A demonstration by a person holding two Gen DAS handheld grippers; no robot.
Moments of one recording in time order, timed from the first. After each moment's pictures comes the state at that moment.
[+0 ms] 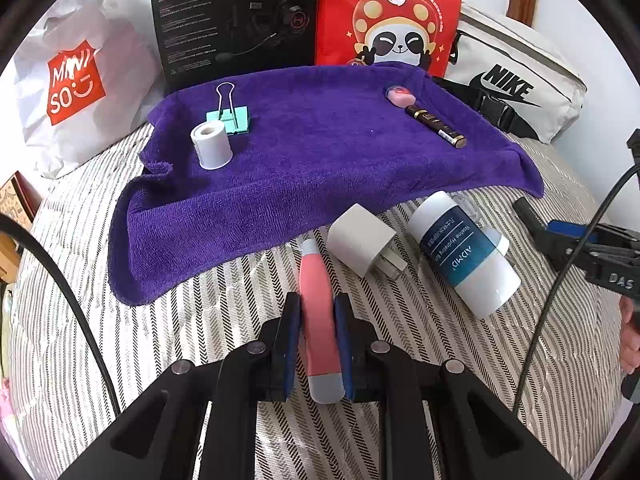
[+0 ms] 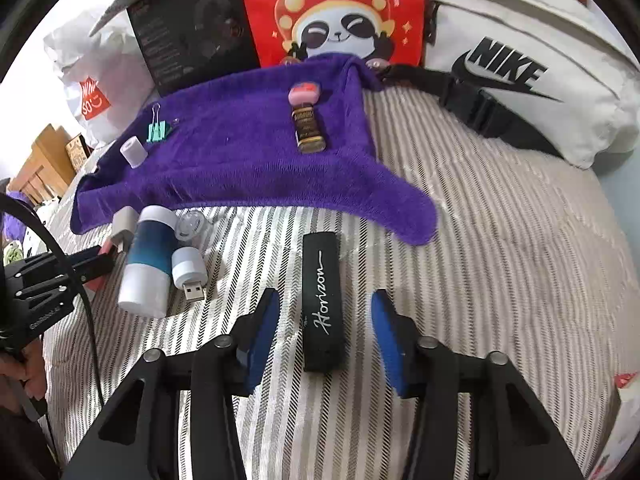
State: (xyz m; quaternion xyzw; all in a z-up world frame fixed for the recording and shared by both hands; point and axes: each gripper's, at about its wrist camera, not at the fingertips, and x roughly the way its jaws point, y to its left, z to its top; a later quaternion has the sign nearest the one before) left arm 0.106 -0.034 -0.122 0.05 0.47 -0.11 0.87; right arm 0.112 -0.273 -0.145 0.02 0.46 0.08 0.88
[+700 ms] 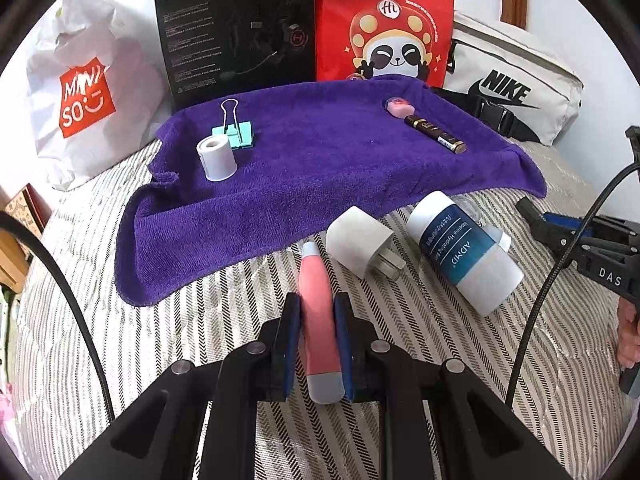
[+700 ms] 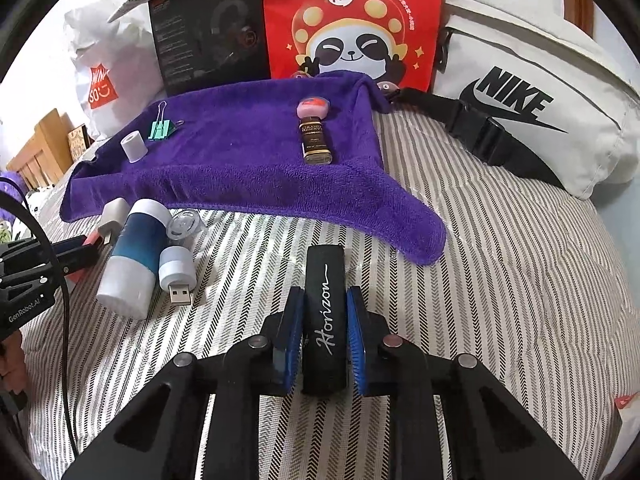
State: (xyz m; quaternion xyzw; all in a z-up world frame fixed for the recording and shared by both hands) left arm 0.092 -0.038 -0.124 0.07 0.43 -0.09 0.89; right arm 0.106 -0.265 -0.152 -0.03 0.41 0.07 0.91
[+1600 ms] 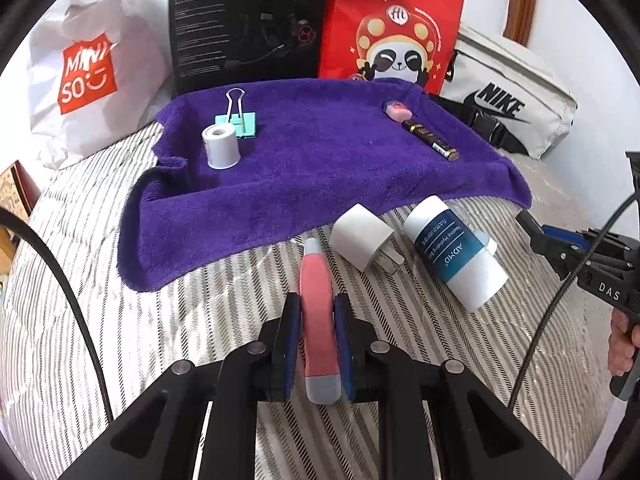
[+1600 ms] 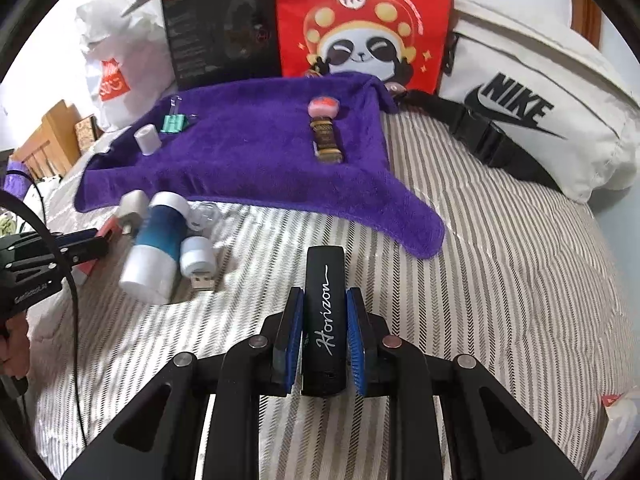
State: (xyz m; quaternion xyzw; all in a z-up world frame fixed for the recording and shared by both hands) left arm 0.092 -0.017 -0.117 0.01 0.45 -0.12 0.88; right arm 0.093 -0.260 -0.139 -0.04 0.42 0.09 0.90
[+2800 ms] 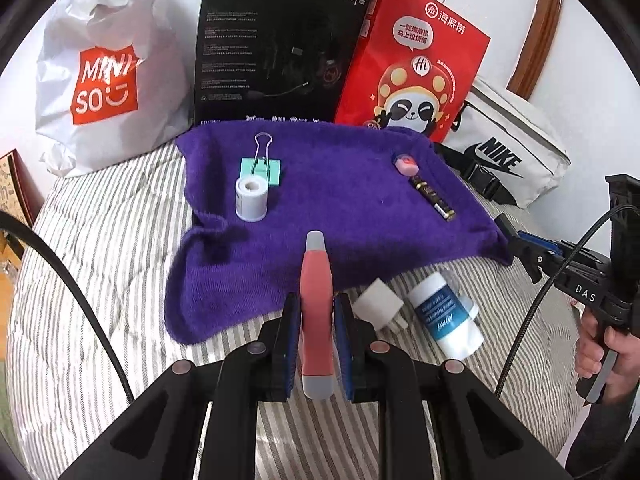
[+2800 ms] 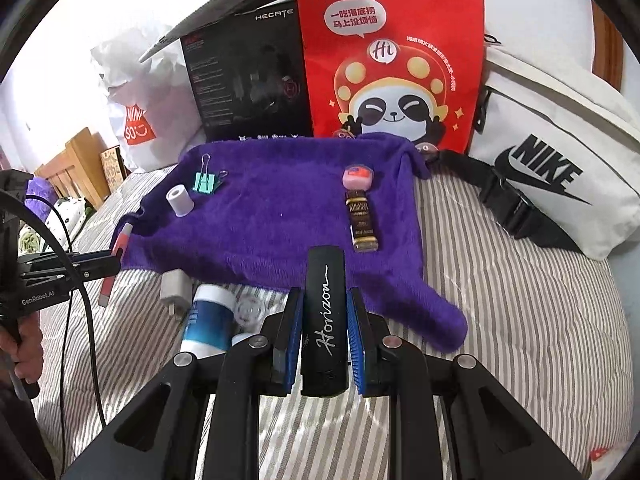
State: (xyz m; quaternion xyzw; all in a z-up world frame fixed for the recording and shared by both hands) left arm 0.123 0.017 -0.075 -0.04 0.44 -0.14 0.89; right arm 0.129 -0.243 -0.092 -0.01 0.38 0.13 0.92
